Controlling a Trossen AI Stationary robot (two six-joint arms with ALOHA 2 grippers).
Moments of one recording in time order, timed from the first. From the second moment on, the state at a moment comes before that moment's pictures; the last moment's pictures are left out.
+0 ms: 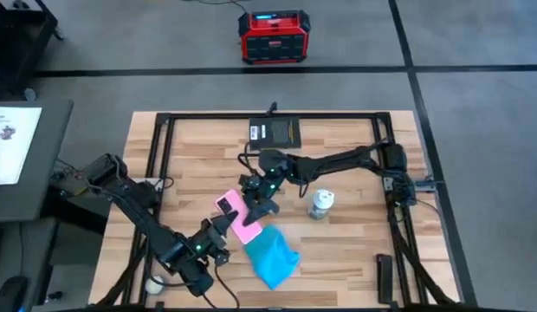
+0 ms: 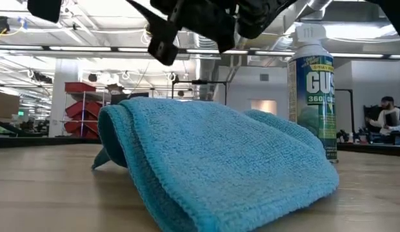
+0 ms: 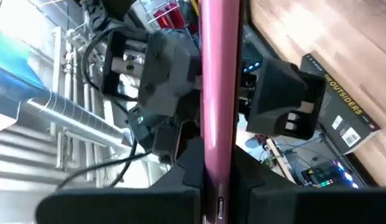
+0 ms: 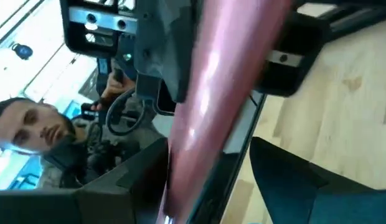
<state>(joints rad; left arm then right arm) -0.81 1.63 1.14 -0.62 -1.58 0.86 -0.03 2.04 1.45 0.44 -0.97 0.71</state>
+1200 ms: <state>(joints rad) -0.81 1.63 1.14 -0.62 -1.57 0.84 -0.02 1.88 1.43 0.02 -0.88 0.23</state>
